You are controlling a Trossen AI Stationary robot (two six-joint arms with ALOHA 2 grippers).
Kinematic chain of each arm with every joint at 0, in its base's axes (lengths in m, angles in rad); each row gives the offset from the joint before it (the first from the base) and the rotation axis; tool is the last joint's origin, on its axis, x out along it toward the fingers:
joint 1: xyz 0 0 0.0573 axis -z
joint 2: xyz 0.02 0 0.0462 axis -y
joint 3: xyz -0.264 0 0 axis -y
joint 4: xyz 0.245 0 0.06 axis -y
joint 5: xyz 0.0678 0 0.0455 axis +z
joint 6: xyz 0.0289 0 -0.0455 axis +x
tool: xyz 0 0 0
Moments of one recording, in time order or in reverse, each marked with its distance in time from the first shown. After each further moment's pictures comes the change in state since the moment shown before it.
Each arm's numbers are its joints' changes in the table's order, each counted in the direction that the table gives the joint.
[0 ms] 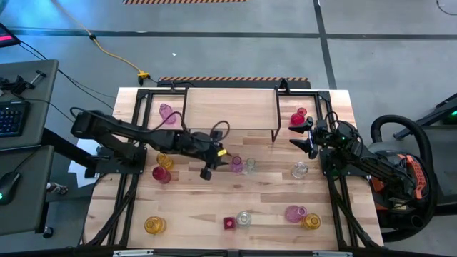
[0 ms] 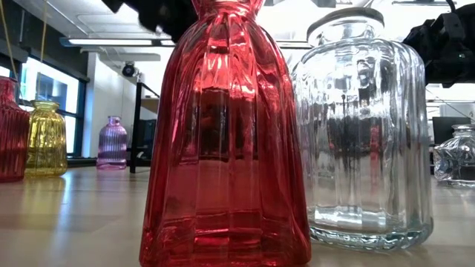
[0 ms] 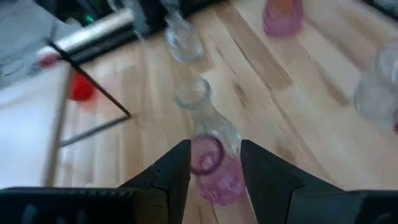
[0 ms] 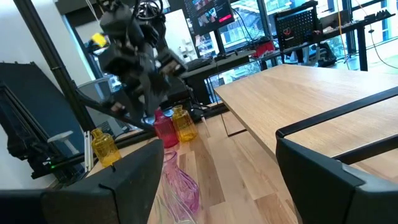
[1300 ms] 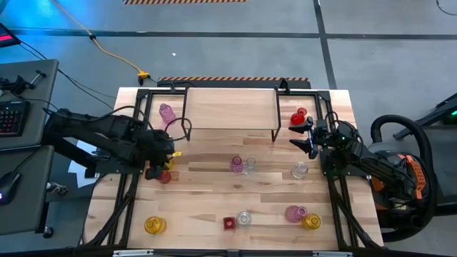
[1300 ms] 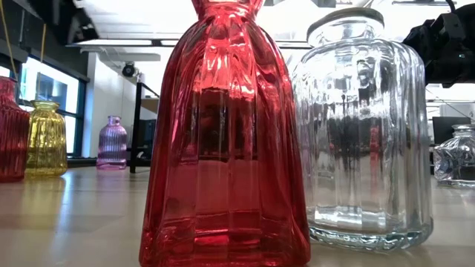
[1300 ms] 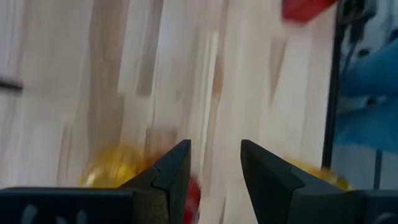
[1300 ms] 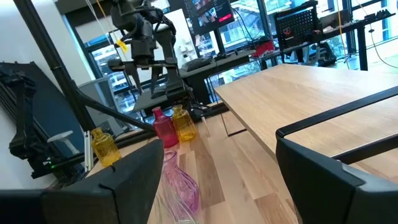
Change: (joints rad) left arm 0.083 0.468 0.066 -1.119 -0.194 -0.718; right arm 0.000 -0.001 0.000 0.000 0.000 0.000
